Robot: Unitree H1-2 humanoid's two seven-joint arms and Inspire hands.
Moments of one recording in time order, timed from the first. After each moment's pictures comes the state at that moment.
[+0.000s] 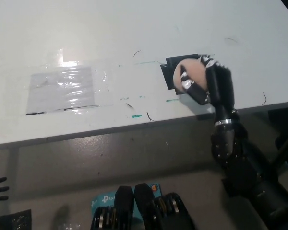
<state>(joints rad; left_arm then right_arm) -0.07 0.47 0.27 0.17 -0.25 0.46 -0.20 -0.78 -0.11 0.32 0.83 -0.54 -0.35 -0.70</state>
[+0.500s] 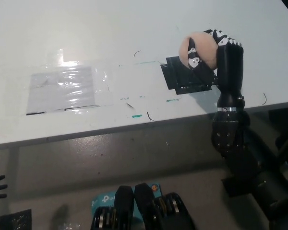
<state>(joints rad) -0.08 0.48 0.28 0.17 -0.26 0.46 -0.20 -0.82 -0.11 0.30 0.81 -0.60 -0.42 -0.85</state>
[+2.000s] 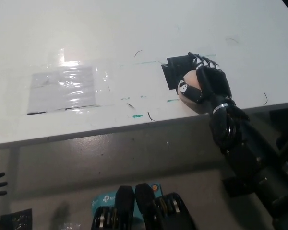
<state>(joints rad) -0.09 0.48 0.28 0.17 -0.26 0.46 -0.20 -0.82 -0.14 0.37 0.73 -0.61 0.12 -0.22</state>
